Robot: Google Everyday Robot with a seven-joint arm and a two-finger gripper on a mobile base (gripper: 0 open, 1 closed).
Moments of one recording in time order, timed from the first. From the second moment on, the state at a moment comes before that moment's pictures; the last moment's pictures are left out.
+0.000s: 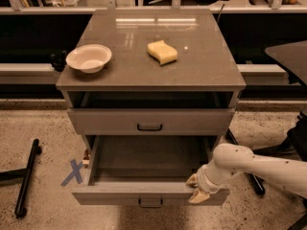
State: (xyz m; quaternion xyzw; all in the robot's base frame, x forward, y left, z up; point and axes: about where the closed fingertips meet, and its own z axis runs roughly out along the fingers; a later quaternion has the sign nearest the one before) arm 0.452 -0.159 0.407 -0.71 0.67 0.18 0.12
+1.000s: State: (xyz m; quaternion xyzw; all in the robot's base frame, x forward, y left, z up) arm 0.449 -0.157 0.406 -0.71 0.67 0.18 0.12
